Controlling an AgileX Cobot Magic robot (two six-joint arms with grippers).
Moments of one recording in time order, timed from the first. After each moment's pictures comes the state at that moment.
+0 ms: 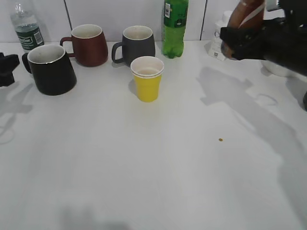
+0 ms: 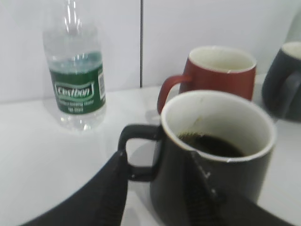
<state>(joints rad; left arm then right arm) 0.15 1.72 -0.59 0.56 -0.95 -0.29 0.16 1.72 -0.78 -0.52 -0.82 0.34</state>
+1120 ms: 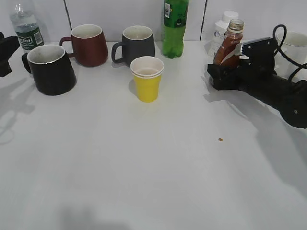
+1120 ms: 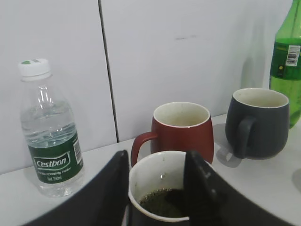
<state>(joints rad) 0.15 1.64 -0.59 0.66 -1.03 -0.29 0.16 2.14 -0.91 -0.36 -0.97 0.17</state>
